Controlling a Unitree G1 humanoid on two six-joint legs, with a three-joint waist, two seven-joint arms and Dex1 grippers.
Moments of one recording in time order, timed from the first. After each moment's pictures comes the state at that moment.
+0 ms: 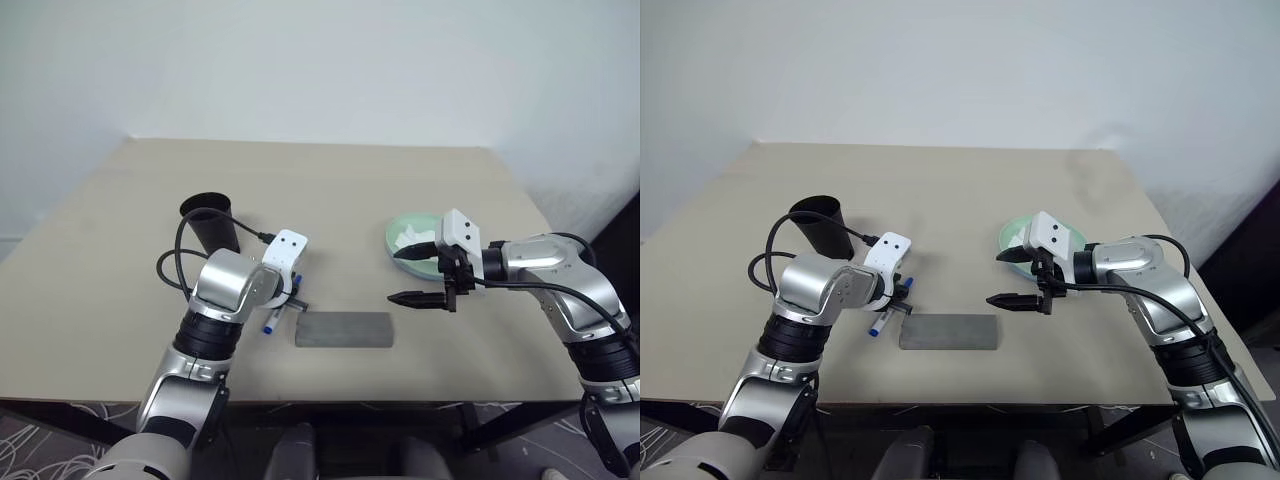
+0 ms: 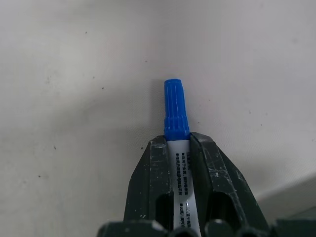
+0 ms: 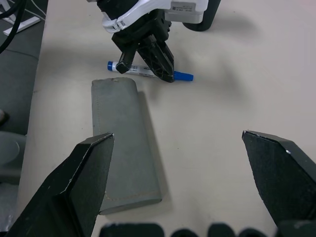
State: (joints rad) left arm -0.70 0.35 -0.19 -0.07 -0.25 1.59 -0.17; right arm -0.56 -0.69 0.21 -0.13 0.35 0.57 1.15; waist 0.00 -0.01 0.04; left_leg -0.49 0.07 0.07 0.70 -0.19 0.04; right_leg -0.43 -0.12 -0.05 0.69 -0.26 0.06
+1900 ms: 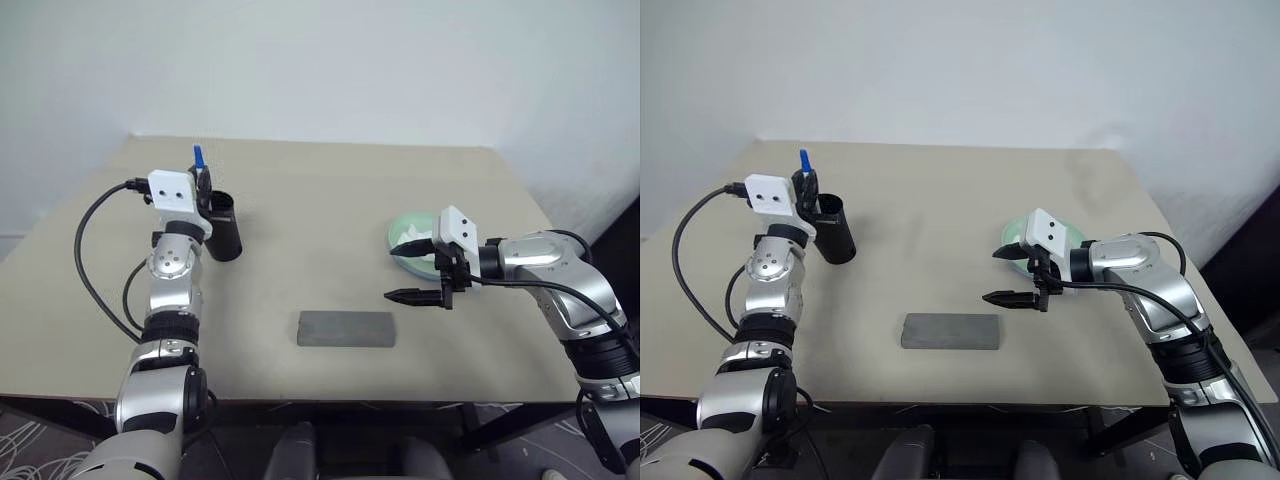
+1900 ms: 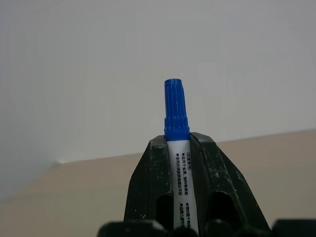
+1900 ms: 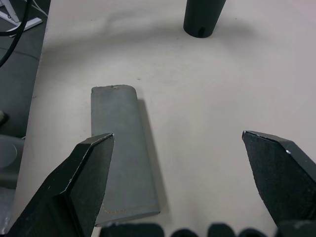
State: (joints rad) left arm -0.72 0.41 0.22 0.84 -0.11 -0.41 -0.20; right arm -0.58 -0.68 0.22 -0.13 0.35 0.57 1.14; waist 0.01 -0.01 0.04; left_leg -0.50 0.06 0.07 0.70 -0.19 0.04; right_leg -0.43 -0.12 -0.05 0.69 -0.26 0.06
